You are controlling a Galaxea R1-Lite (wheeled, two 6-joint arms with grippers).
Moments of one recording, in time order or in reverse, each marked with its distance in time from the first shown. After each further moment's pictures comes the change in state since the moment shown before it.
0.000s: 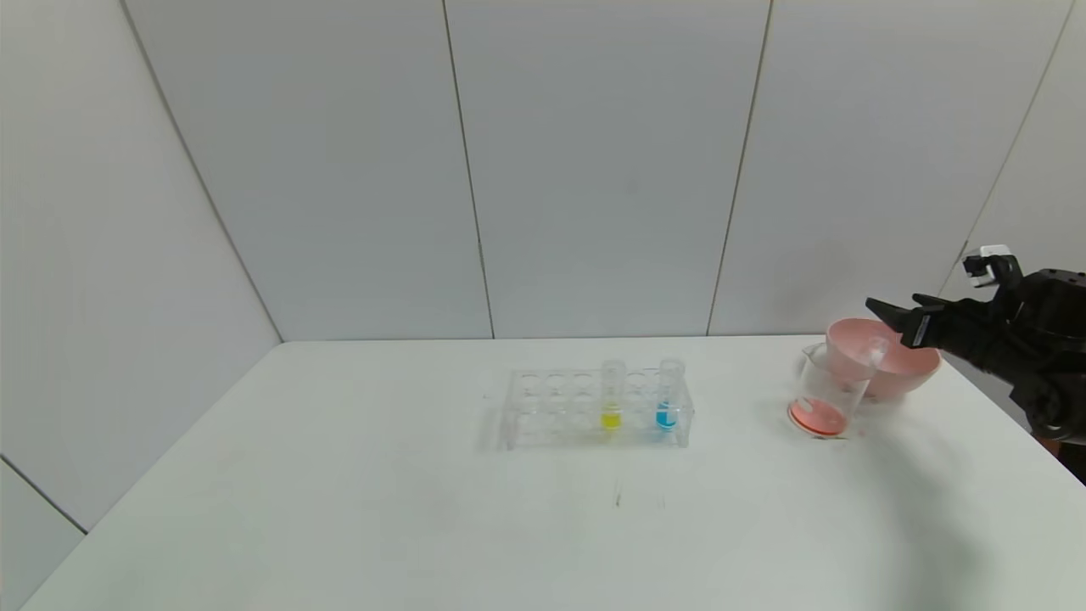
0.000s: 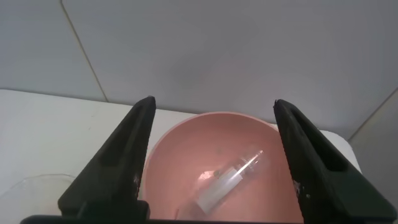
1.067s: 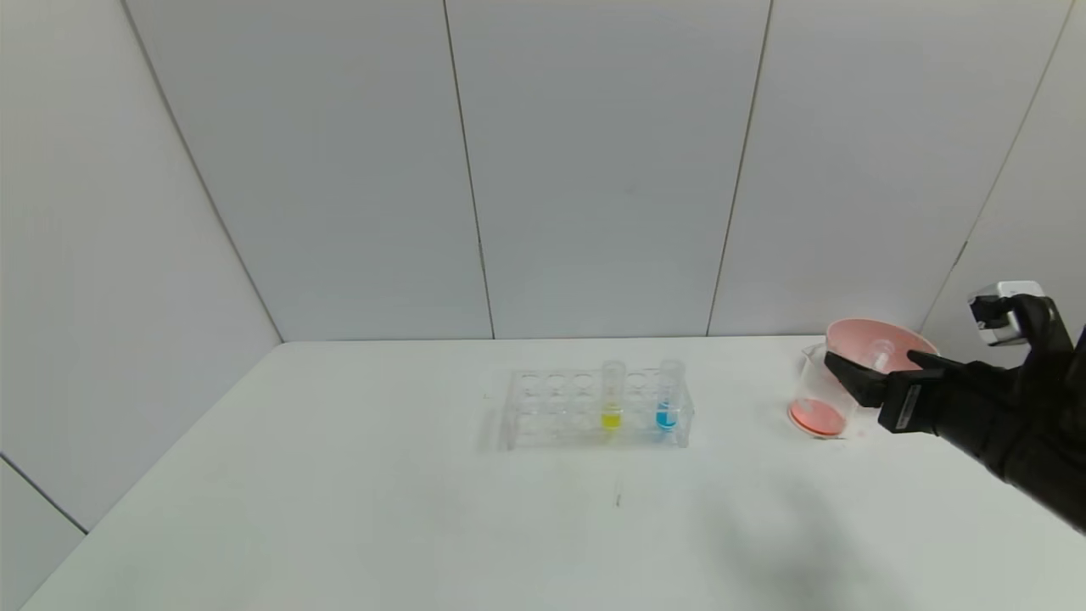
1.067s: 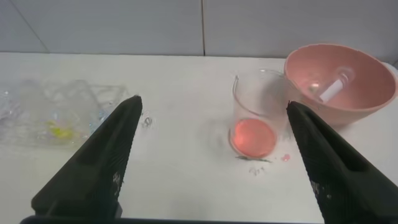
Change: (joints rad) left arm 0.000 0.000 0.000 0.000 0.000 0.000; right arm 0.501 -0.613 0.695 -0.004 -0.543 0.107
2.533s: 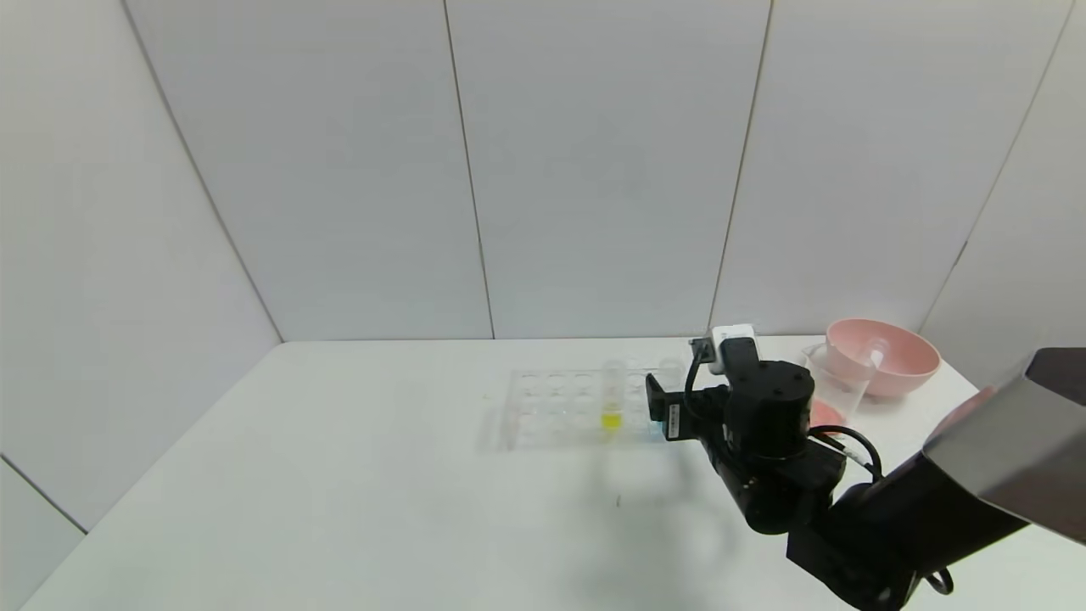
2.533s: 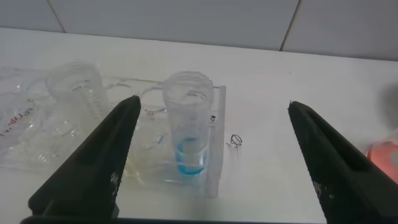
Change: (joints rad) left arm 0.000 0.000 0.000 0.000 0.000 0.000; right arm 0.408 0.553 -0.388 -0.146 -0.421 -0.008
